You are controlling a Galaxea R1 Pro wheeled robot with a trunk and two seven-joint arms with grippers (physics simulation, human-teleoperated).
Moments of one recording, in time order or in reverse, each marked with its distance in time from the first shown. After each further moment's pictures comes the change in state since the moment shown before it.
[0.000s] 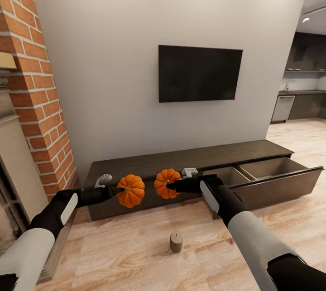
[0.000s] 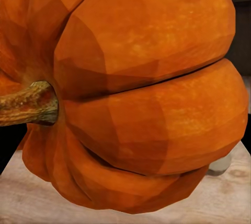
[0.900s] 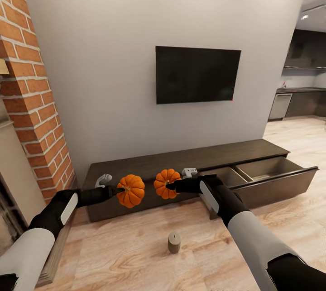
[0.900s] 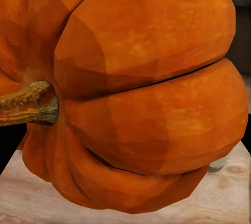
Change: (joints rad) left arm 0.000 0.000 0.000 0.000 0.000 0.000 0.000; right arm 0.000 0.000 0.004 0.001 -0.003 -0.001 0.000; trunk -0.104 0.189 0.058
